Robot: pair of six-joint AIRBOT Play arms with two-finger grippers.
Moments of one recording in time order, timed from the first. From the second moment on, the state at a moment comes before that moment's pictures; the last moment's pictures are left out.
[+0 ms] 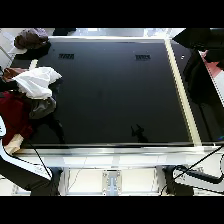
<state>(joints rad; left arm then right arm) 0.45 -1.76 1.83 1.77 -1.41 -1.54 -0.12 -1.31 1.98 -0.94 1.39 1.39</state>
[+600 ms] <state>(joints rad) 0.42 -1.72 1.83 1.83 -1.55 -1.53 -0.12 -1.31 1.98 -0.94 1.35 1.40</state>
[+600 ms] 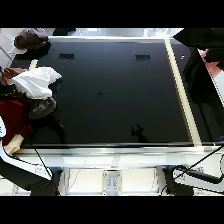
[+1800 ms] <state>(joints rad) -0.32 -1.22 1.82 1.49 -1.42 -1.55 -0.12 -1.09 1.88 -1.36 1.46 1.36</state>
